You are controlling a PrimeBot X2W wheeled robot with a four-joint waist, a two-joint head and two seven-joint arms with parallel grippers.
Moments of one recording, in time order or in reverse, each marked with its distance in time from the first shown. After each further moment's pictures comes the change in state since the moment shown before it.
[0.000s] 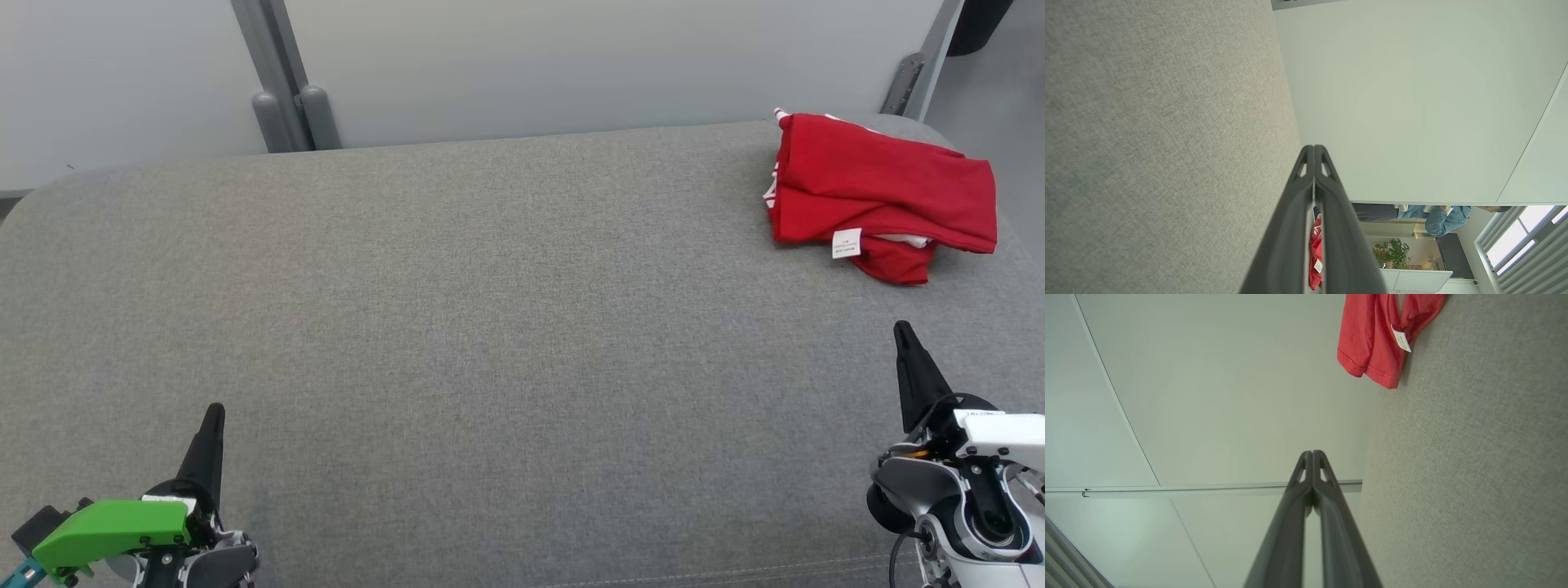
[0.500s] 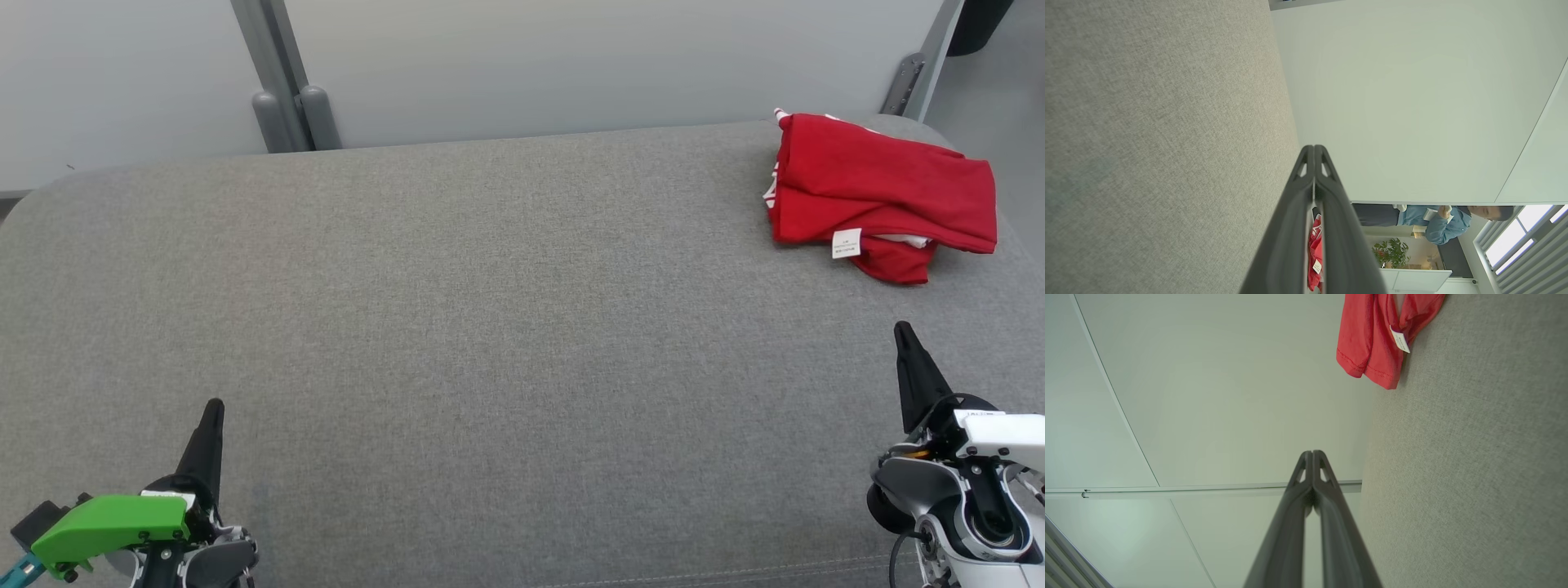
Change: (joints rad) left arm -0.011 0.000 0.001 0.007 0.000 0.000 0.002; right arm -0.001 0.000 -0.001 0.003 0.000 0.000 0.000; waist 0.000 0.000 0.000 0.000
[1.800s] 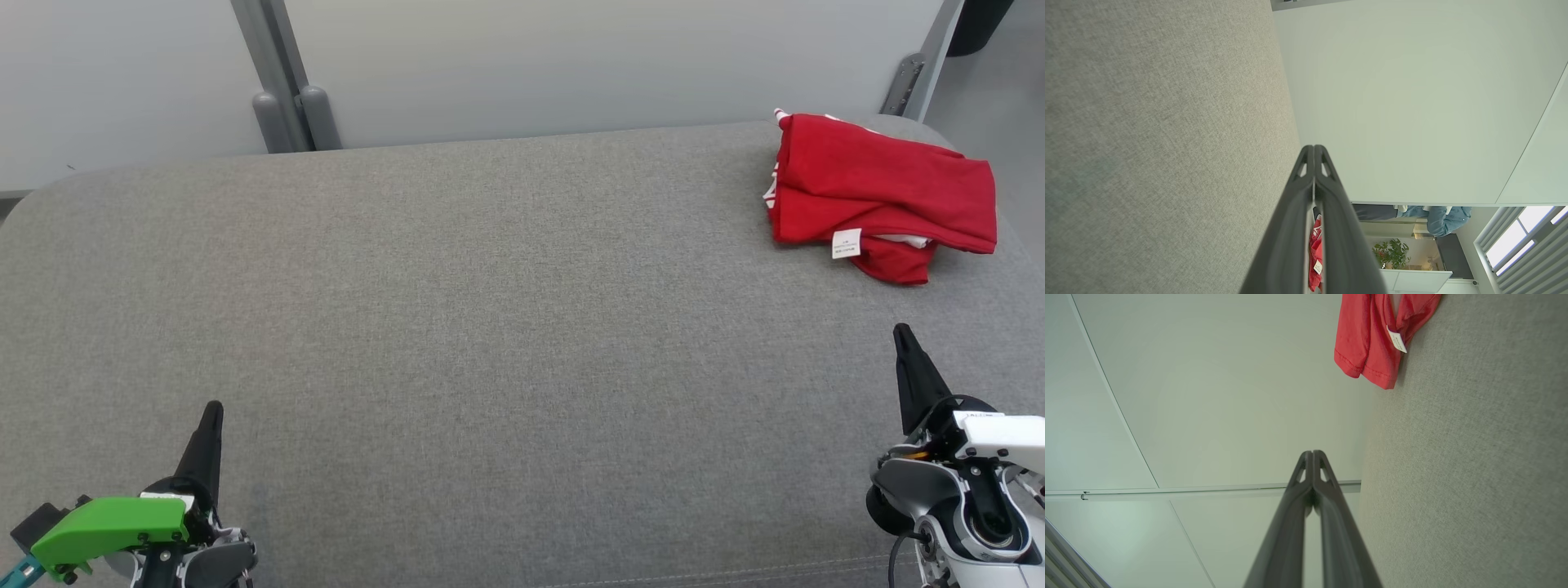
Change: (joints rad) left arm -0.002 0.000 0.004 0.015 0.000 -0.008 0.006; right arm -0.001 0.004 -0.004 0.008 0.000 0.000 0.003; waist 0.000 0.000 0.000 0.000
